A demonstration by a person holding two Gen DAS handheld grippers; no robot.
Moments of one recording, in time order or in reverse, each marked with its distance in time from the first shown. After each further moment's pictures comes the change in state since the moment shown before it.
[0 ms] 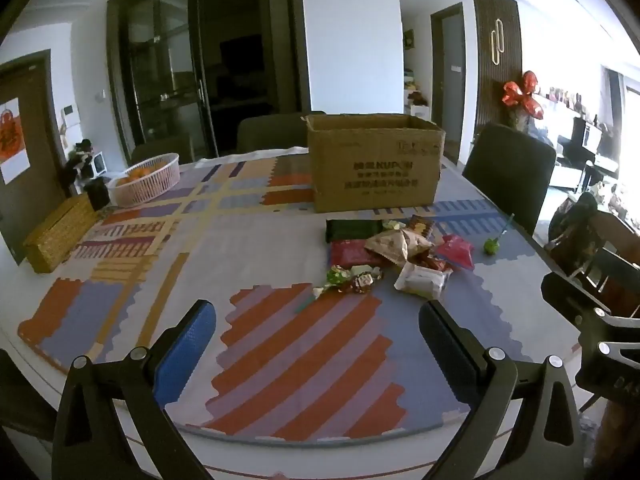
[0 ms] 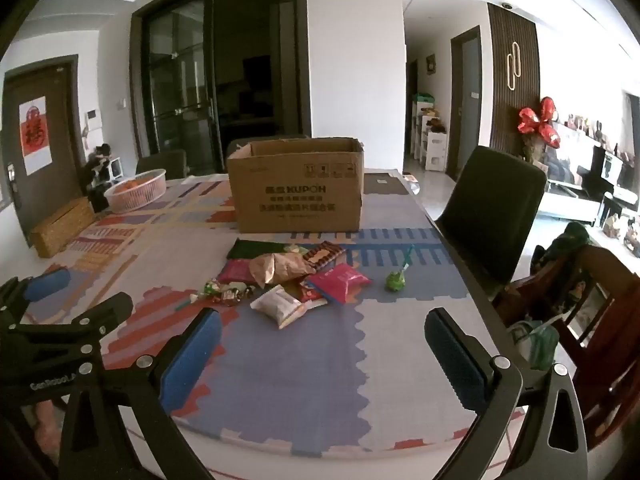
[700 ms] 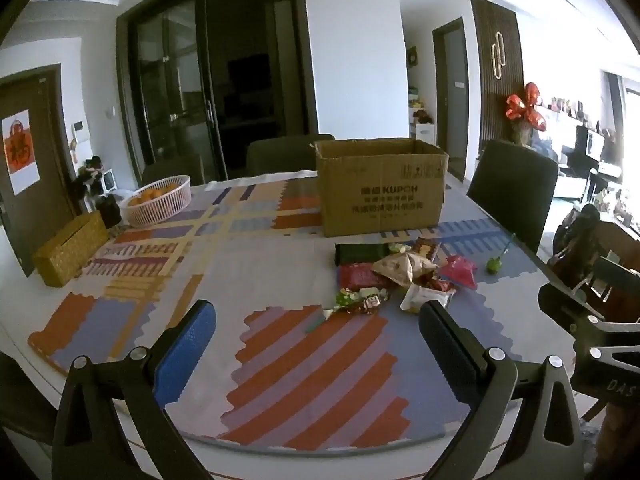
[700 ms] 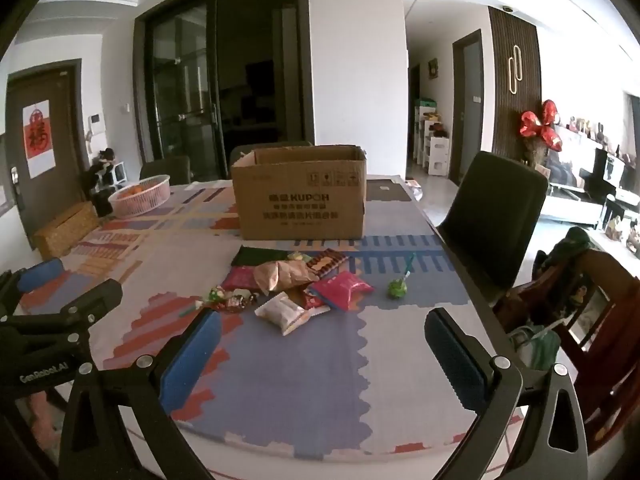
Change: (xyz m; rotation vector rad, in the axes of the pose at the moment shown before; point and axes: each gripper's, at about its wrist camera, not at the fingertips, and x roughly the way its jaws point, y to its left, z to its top) left arm -0.016 0.000 0.011 0.030 -0.059 0.022; right arm -0.005 -0.002 0.005 0.010 -0.020 0.014
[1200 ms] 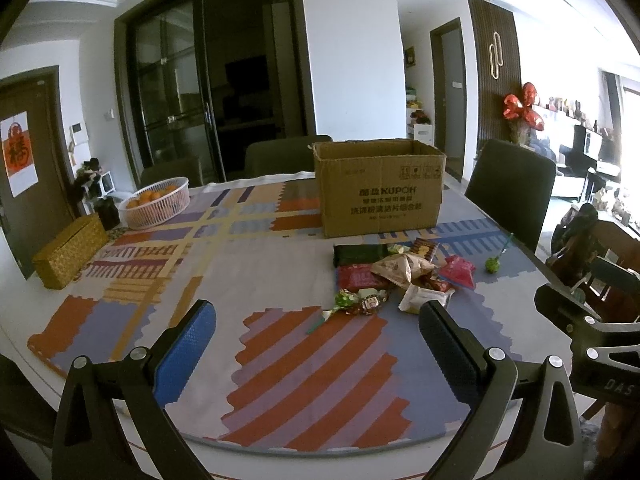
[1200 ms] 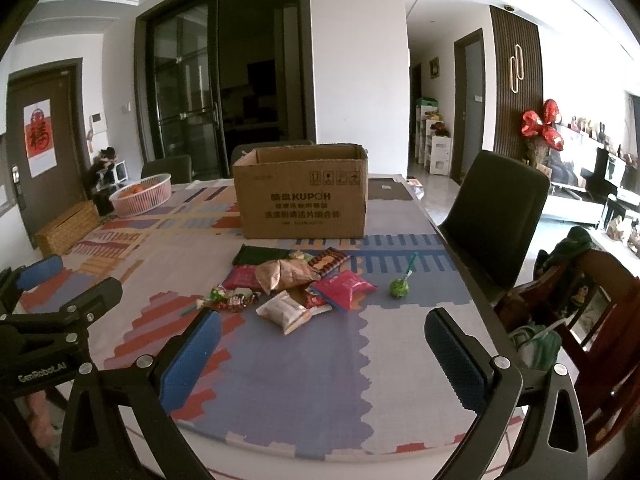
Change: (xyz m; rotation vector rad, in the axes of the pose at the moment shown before) left arm -0.001 0.000 0.001 0.001 -0.004 -0.005; right arm 0.000 0.002 -0.001 -0.001 0.001 0.001
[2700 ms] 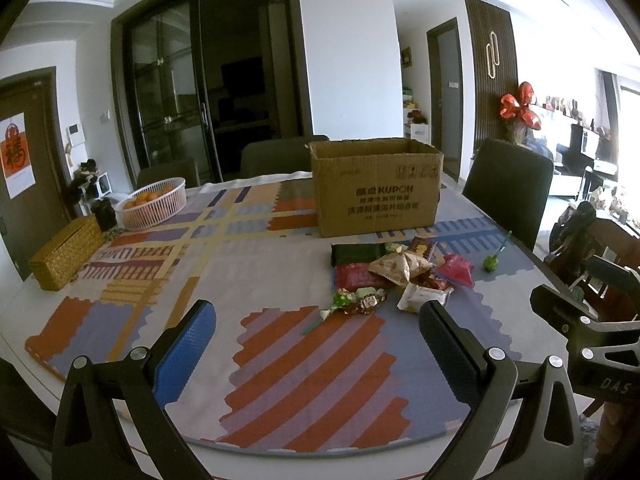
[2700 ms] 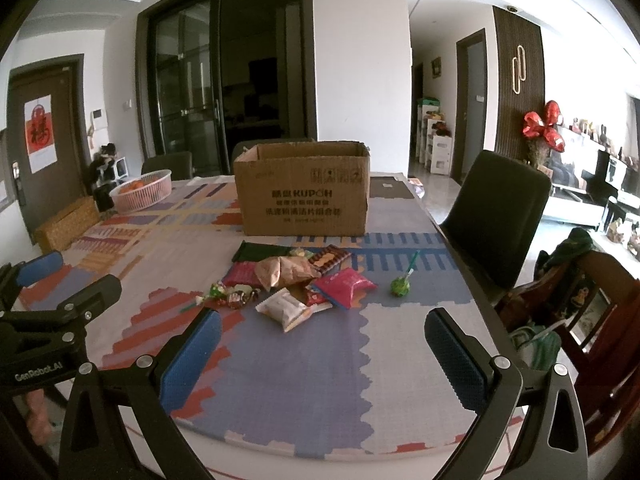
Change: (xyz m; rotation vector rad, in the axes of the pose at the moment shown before) left arm 0.000 0.000 -0.001 0.006 -0.004 -0.011; right arm 0.001 0.000 -0.002 -0.010 0.009 0.004
